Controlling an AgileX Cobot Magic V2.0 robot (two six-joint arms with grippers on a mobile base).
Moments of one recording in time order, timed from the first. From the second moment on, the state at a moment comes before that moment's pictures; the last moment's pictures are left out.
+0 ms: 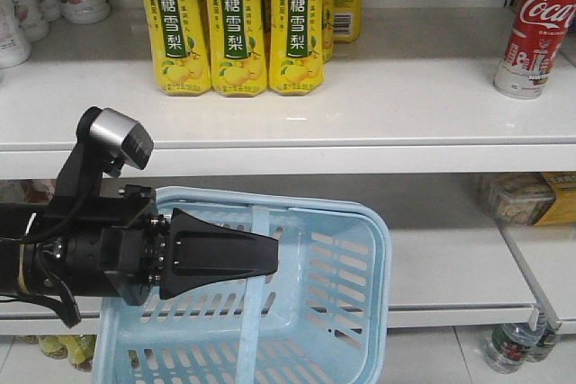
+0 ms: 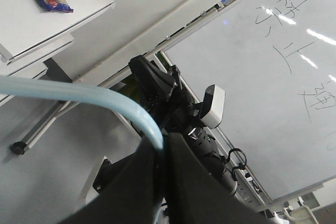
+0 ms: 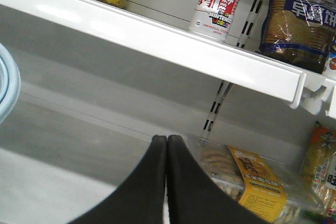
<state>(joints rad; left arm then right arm) -0.35 1.30 -0.75 1.46 -1.18 -2.12 0.12 -0.02 0.03 0.02 0.02 -0.30</state>
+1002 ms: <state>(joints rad) -0.35 1.30 -0.75 1.46 -1.18 -2.12 0.12 -0.02 0.03 0.02 0.02 -0.30</state>
